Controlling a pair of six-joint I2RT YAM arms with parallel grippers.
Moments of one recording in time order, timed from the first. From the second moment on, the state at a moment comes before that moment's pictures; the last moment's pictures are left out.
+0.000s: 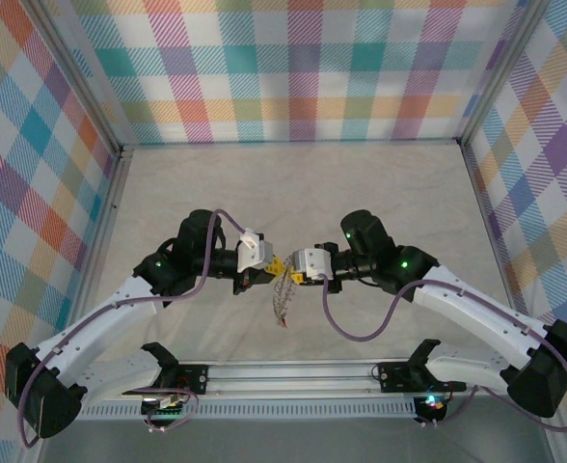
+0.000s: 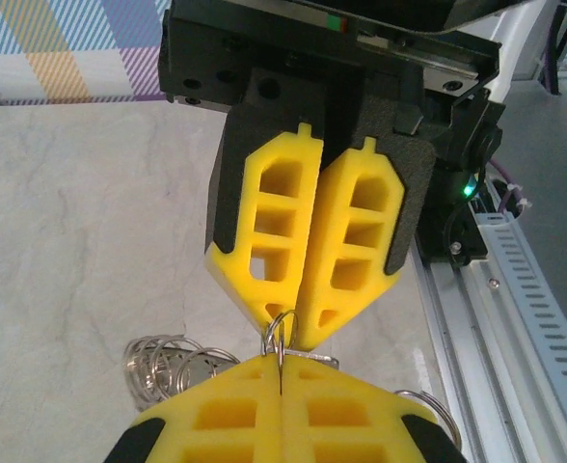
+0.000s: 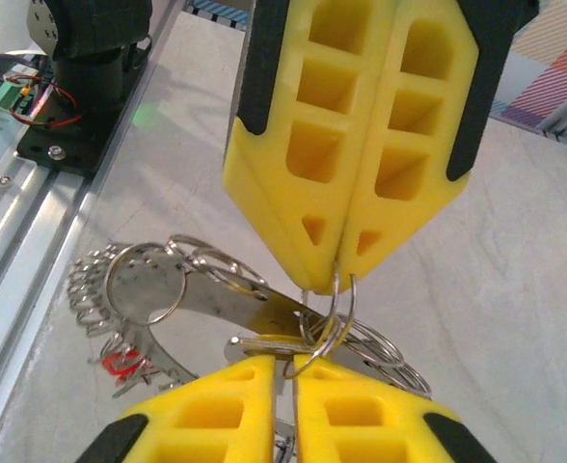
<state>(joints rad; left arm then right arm) -0.66 1.02 0.85 -0.34 0.76 0.45 0.82 1.10 0.92 -0.44 -0.55 -0.76</state>
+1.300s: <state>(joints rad) -0.66 1.03 0.83 -0.29 0.78 0.39 0.85 0.97 0.81 -0.29 -0.43 -0.78</state>
